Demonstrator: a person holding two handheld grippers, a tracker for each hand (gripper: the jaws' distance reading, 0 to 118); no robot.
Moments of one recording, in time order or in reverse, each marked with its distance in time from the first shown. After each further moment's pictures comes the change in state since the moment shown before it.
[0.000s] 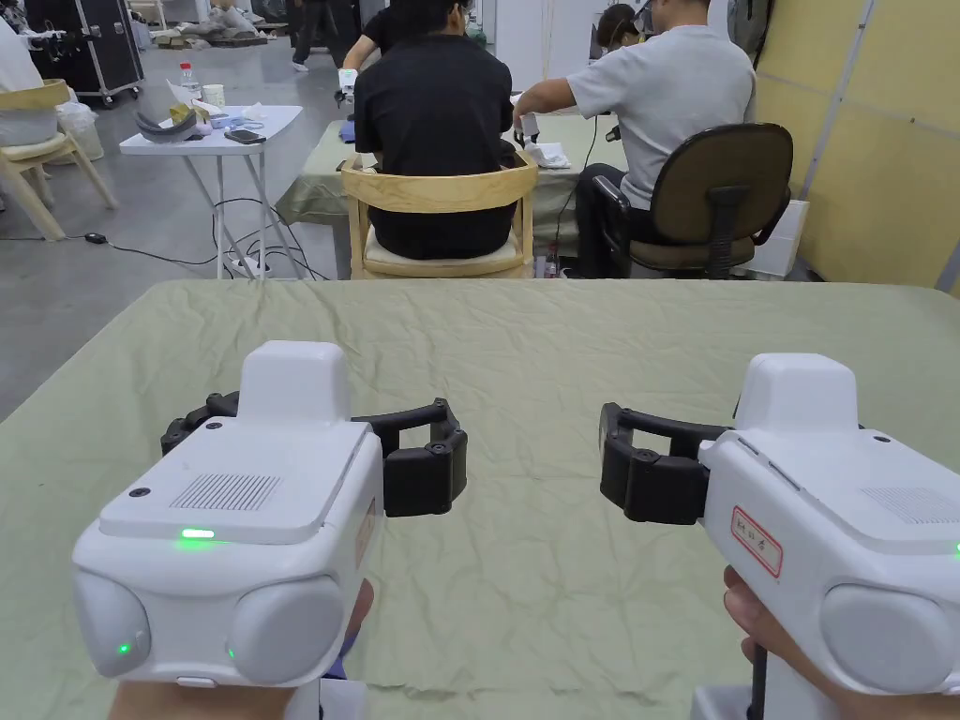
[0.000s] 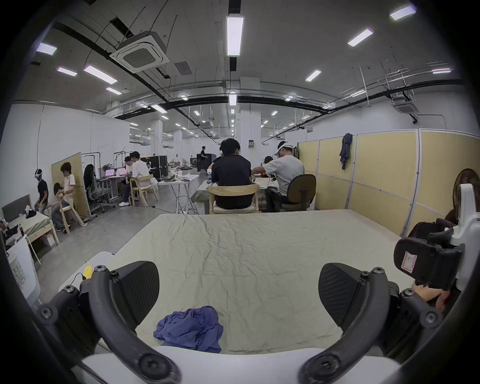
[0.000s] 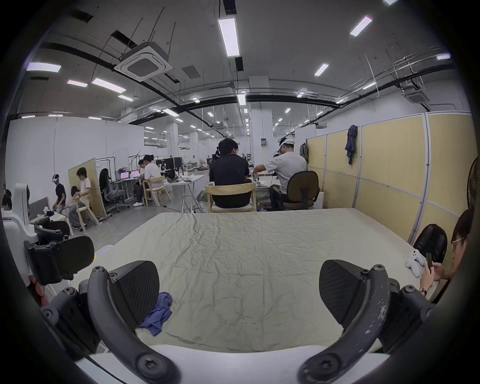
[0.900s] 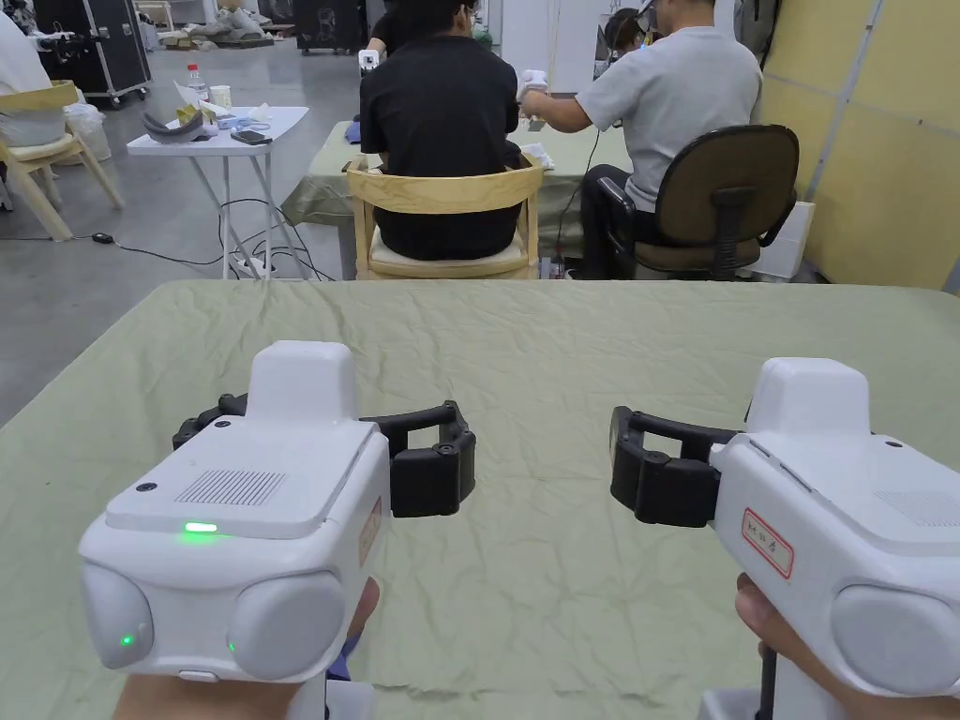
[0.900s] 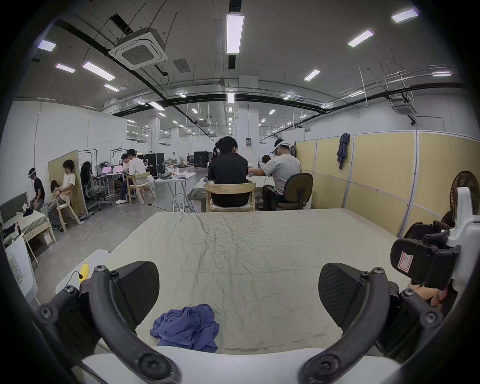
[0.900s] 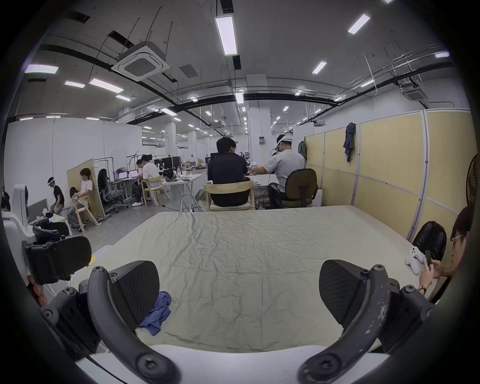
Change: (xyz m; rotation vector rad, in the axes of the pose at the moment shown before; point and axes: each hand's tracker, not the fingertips) left arm 0.000 0.001 -0.001 -0.014 -0.022 0.008; right arm 0.003 -0.002 0.000 -0.011 -0.009 -0.012
